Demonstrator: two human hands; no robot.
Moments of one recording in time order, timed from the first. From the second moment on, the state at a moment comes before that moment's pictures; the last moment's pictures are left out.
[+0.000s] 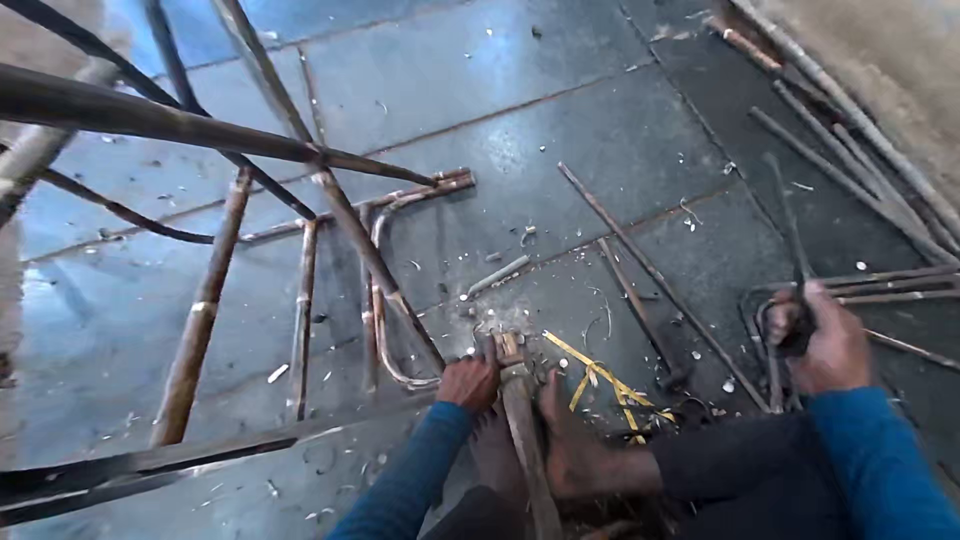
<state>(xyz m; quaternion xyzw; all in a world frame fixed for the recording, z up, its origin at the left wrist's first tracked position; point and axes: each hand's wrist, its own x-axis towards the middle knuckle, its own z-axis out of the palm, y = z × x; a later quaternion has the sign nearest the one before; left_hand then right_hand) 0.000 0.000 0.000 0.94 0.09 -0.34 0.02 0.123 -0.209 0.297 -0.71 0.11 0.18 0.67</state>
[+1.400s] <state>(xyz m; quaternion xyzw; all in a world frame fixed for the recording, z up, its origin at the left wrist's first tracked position) 0.015 -0.008 0.000 0.94 0.13 -0.30 -0.02 -0.128 -0.257 0.076 -0.79 0.01 0.13 0.60</state>
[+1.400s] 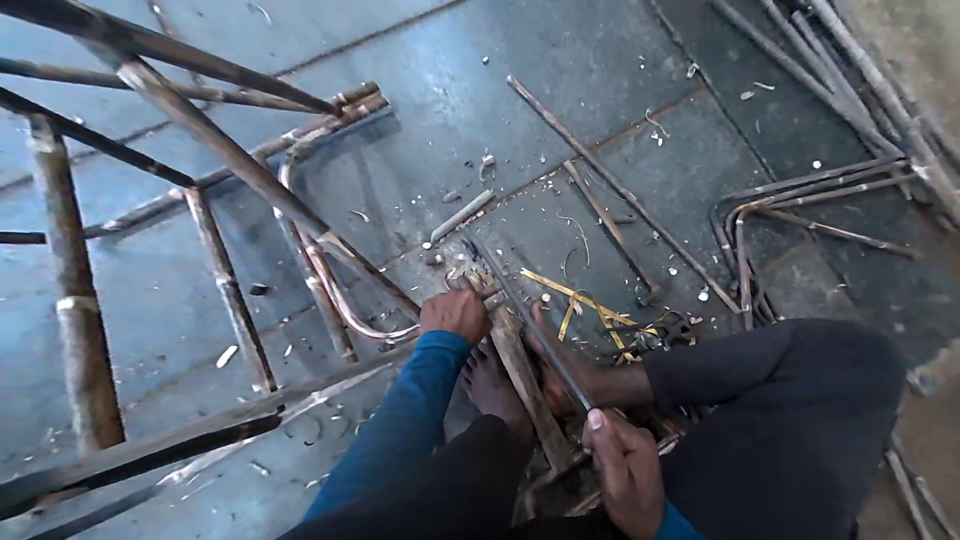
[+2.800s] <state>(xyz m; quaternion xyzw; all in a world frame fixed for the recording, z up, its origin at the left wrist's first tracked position) 0.021 -0.016 0.004 0.94 0.14 -0.31 -0.05 -0.109 -0.251 0.104 -0.79 0.09 0.19 0.57</state>
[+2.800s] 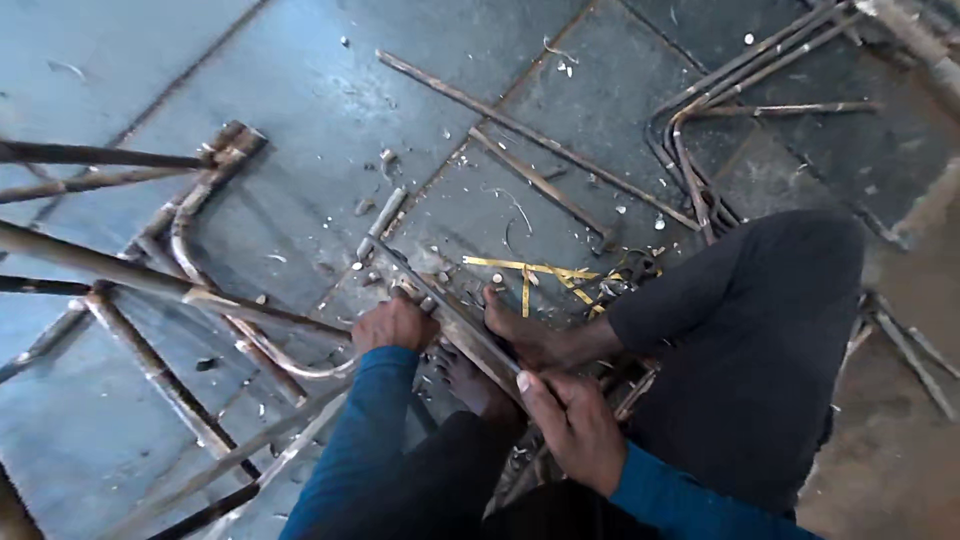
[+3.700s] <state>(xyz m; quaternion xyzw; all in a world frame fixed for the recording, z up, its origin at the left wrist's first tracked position) -0.013 -0.007 -0.061 0.97 0.15 -0.19 -0.04 -0.054 -0.187 0.041 -0.82 0.02 0.11 0.56</state>
